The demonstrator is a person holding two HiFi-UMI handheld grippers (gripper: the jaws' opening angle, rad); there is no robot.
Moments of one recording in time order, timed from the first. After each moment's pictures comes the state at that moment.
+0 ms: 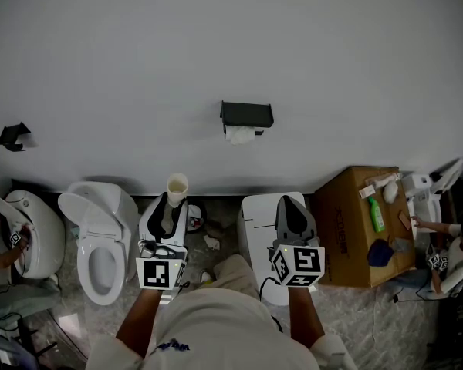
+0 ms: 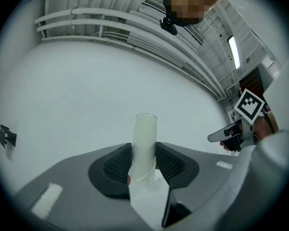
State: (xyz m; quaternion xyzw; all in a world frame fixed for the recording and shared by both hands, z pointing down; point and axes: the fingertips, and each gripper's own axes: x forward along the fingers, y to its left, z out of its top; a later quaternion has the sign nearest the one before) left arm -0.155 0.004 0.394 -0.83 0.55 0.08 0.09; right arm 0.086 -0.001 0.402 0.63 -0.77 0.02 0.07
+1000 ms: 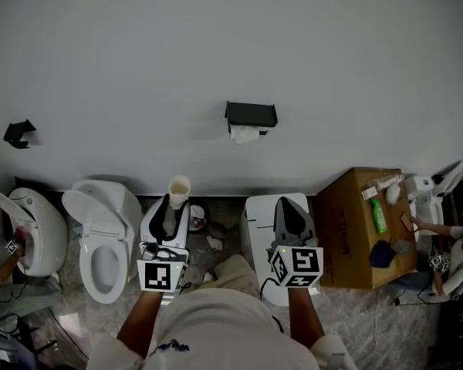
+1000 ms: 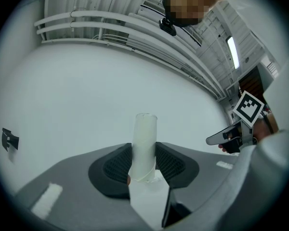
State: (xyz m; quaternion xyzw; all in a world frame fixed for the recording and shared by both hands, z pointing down) left arm -0.163 0.022 0.388 -0.82 0.55 0.08 0.10; right arm 0.070 0.010 0.404 0.61 -0.78 0.02 0.08
